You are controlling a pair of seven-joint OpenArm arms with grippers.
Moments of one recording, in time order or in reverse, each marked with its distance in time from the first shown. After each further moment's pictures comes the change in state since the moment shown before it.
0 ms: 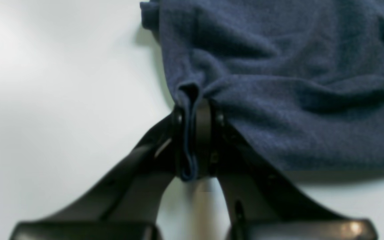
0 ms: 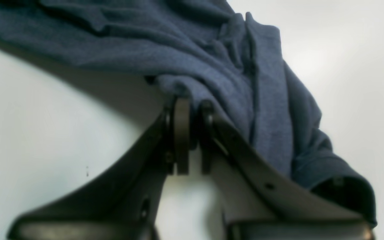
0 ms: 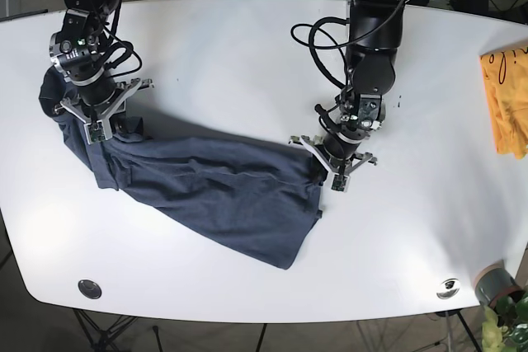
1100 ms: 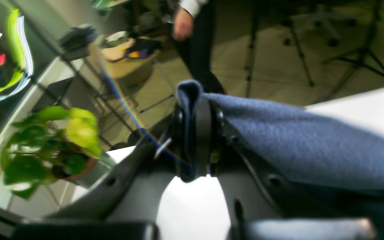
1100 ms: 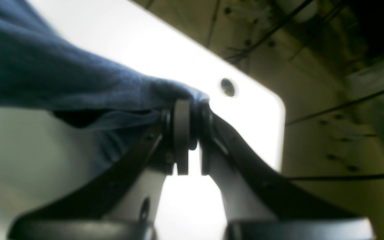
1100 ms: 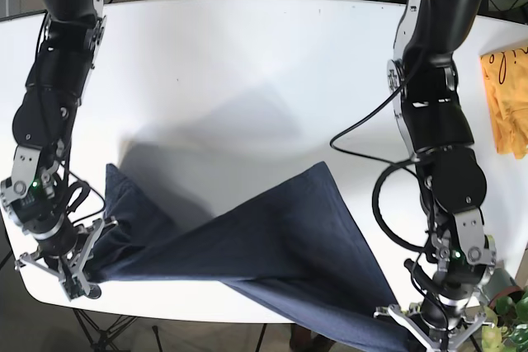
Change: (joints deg) left arm -37.0 -8.2 -5.7 22.8 1.1 -3.5 31.5; right arm 45.4 14.1 -13.9 -13.7 -0.2 4.3 -15.4
